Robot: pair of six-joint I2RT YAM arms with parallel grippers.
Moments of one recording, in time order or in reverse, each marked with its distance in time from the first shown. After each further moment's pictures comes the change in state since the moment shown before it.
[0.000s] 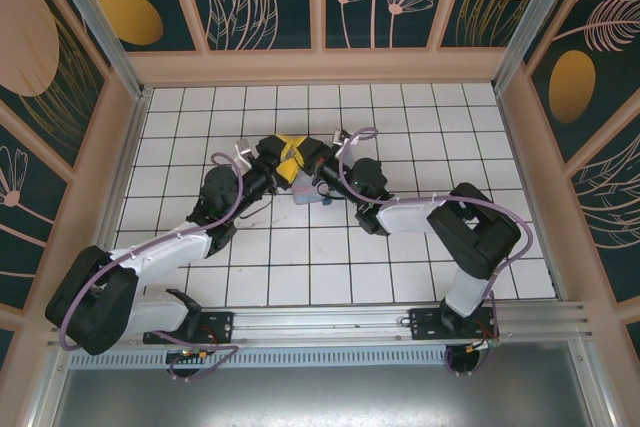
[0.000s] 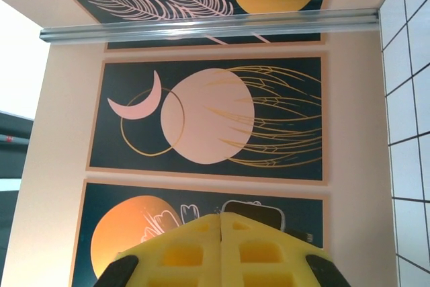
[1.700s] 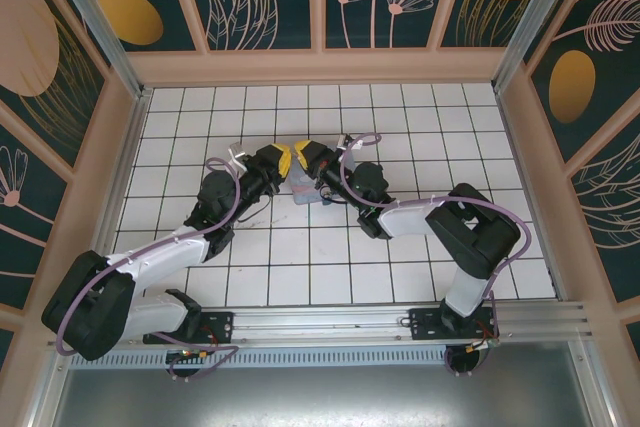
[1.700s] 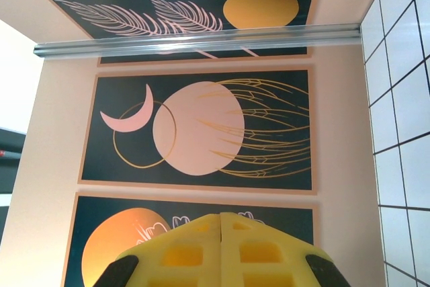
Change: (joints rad) left arm -0.001 -0.031 -0.034 -0.001 -0.073 0.006; right arm 0.000 -0.003 -0.044 0.016 0.042 -0.001
